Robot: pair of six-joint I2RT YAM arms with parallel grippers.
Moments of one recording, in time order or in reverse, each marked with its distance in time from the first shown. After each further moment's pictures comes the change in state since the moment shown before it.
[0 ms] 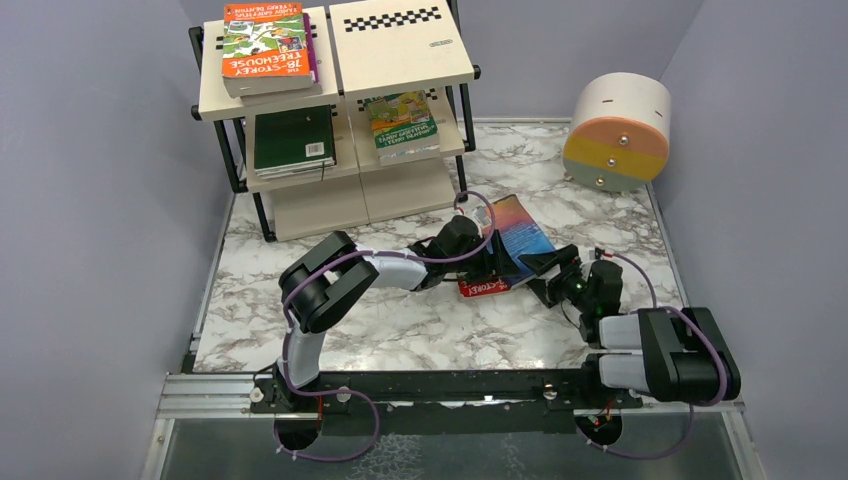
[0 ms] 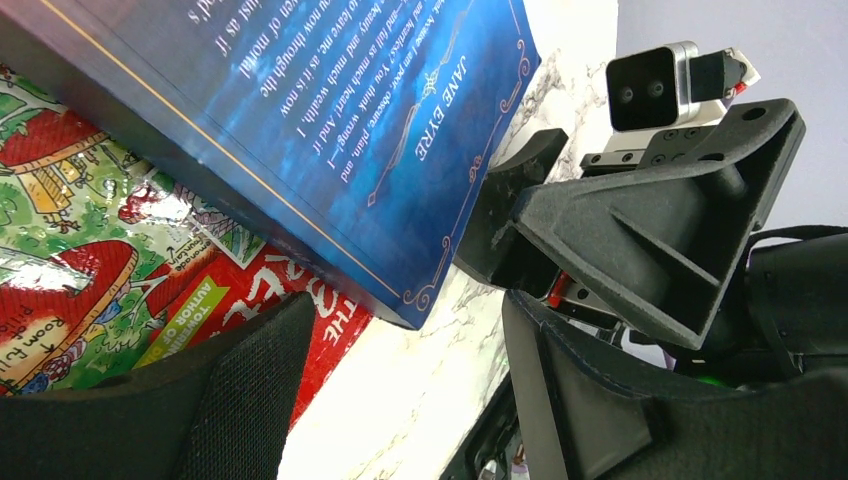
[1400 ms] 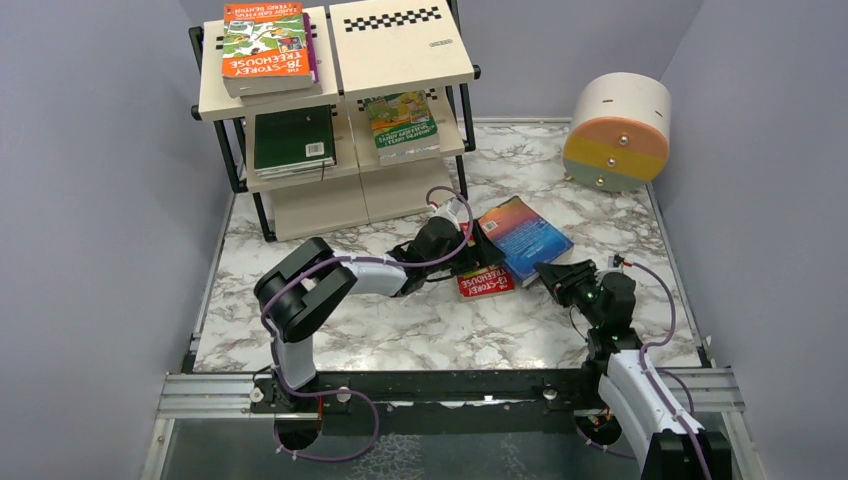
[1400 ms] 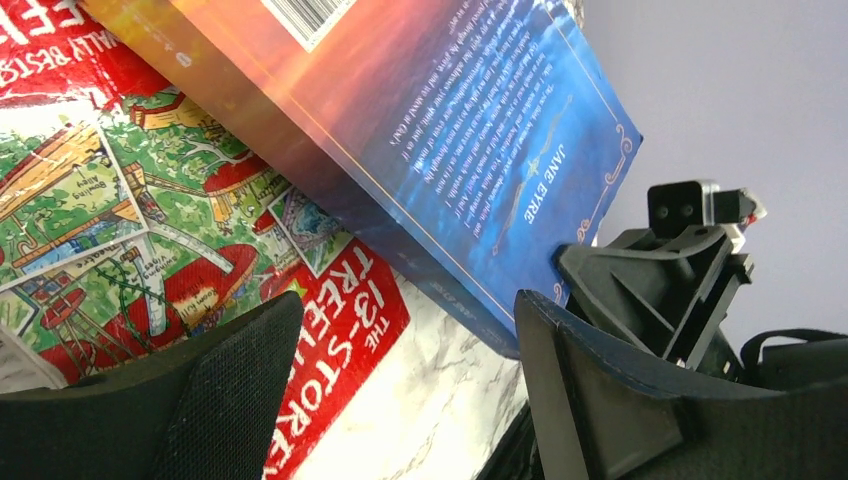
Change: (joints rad) left arm 0.042 -0.154 -0.156 0.103 -0.154 0.023; right arm -0.001 -0.662 -0.024 -0.506 0.119 -0.003
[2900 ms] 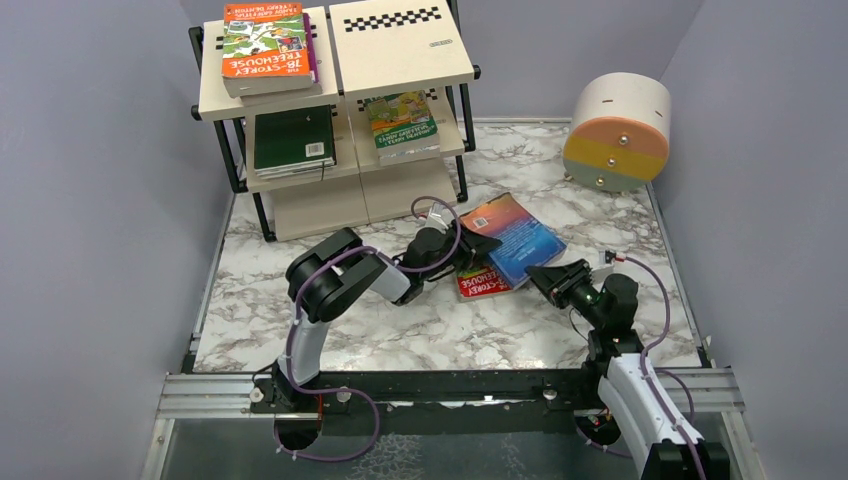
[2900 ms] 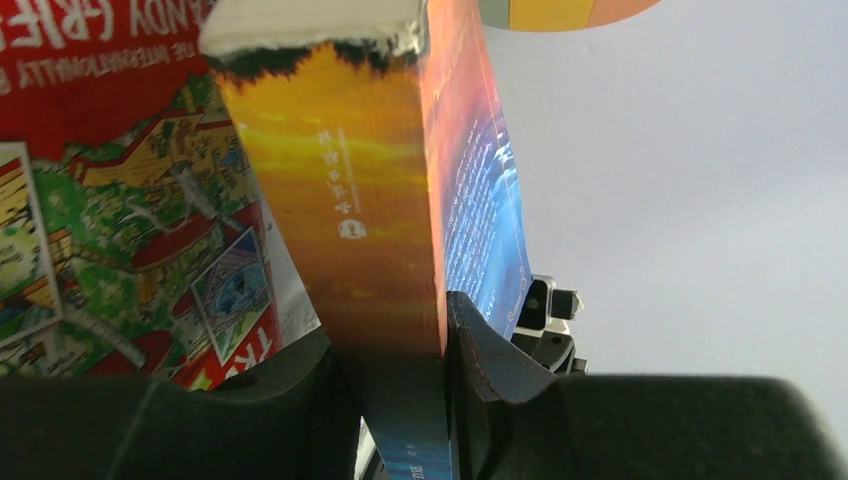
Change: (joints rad) left arm 0.040 0.228 -0.064 0.564 -0.019 -0.454; right arm -0.001 -0.041 0.000 0.027 -0.179 -0.018
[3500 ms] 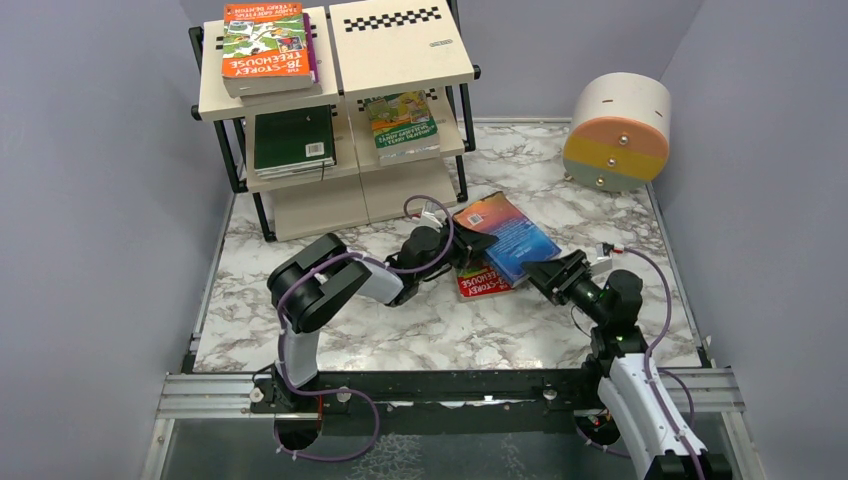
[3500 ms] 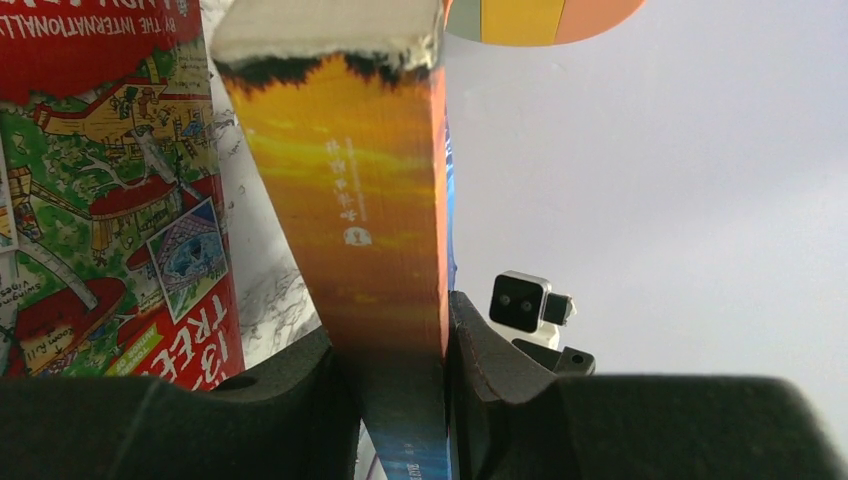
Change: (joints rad) left arm -0.012 -0.118 -0.057 -0.061 -0.019 -0.064; right arm 0.002 -0.053 0.061 -0.085 -0.079 -0.061
